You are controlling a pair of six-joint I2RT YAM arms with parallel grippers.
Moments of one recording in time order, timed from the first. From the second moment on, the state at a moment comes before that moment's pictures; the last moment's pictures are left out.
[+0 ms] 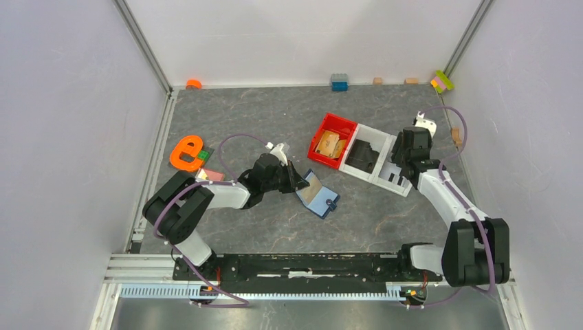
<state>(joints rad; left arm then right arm) -0.69 1.64 0.62 0.50 0.23 -0.77 0.06 1.24 0.76 -0.24 0.35 0.32</state>
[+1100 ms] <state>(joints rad) -0.69 1.64 0.66 0.43 0.29 -0.75 0.23 1.05 0.61 -0.02 0.15 0.35</state>
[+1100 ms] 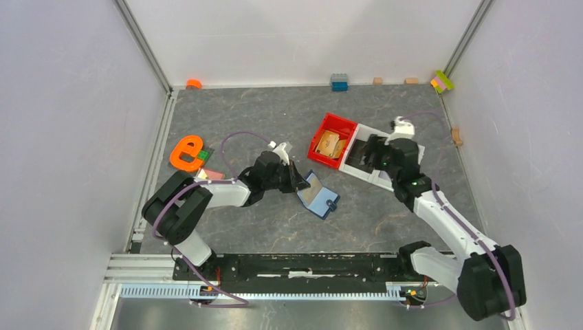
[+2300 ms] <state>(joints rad) -0.69 1.54 0.69 0.22 0.30 -0.72 0.59 1.30 0.60 0.13 -0.19 0.33</state>
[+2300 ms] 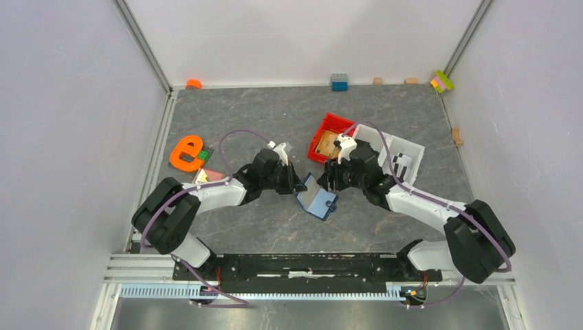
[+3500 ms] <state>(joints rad) -0.67 1.45 0.67 0.16 0.22 -0.71 0.63 1.61 0.70 0.14 -0.29 0.31</state>
